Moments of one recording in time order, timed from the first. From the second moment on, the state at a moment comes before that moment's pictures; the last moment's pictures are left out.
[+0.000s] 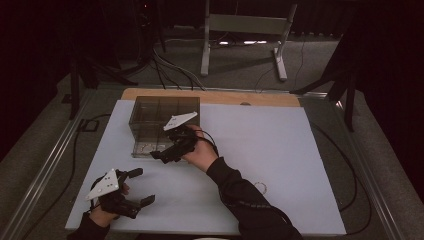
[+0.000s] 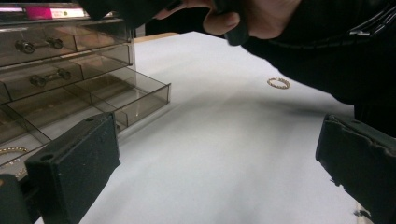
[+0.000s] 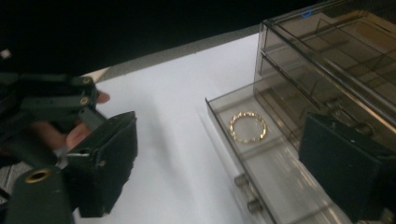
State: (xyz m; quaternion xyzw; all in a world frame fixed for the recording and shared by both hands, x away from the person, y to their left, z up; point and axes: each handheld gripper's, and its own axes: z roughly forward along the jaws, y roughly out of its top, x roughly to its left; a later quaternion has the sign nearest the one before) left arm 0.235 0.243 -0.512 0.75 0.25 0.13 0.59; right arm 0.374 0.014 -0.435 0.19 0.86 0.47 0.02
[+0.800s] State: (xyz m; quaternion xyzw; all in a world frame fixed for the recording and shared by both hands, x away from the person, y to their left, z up) left arm 0.235 0.243 -0.512 0.75 0.25 0.13 0.59; right arm 0.348 -0.057 -0.430 0.22 0.85 0.47 0.03
